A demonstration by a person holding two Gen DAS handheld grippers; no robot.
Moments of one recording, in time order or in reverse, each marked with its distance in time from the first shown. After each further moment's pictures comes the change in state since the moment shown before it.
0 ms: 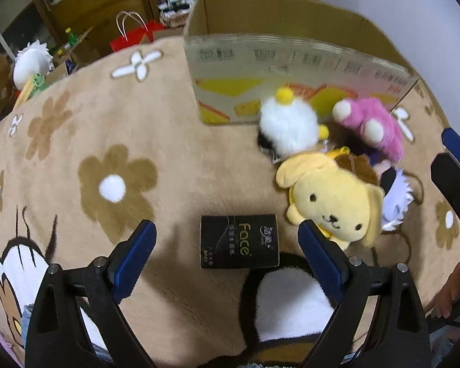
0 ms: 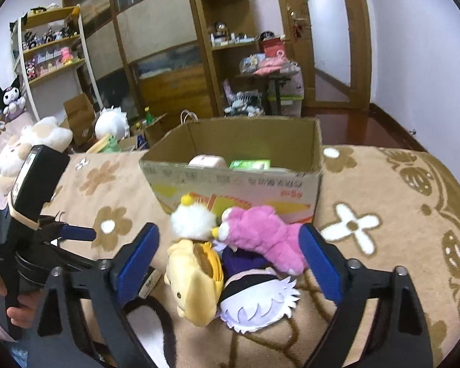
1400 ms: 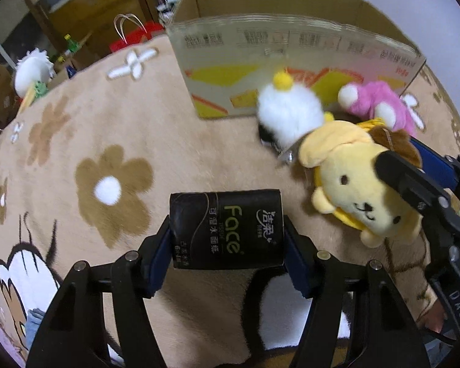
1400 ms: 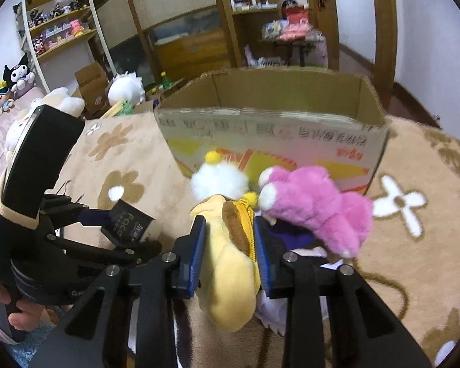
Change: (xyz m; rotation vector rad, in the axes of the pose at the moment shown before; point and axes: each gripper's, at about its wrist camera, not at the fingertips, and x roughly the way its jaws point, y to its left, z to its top) left arm 0.002 -0.010 -0.005 0.030 -0.038 0.044; right arm 0.046 0.027 -0.017 -0.037 0.127 0.074
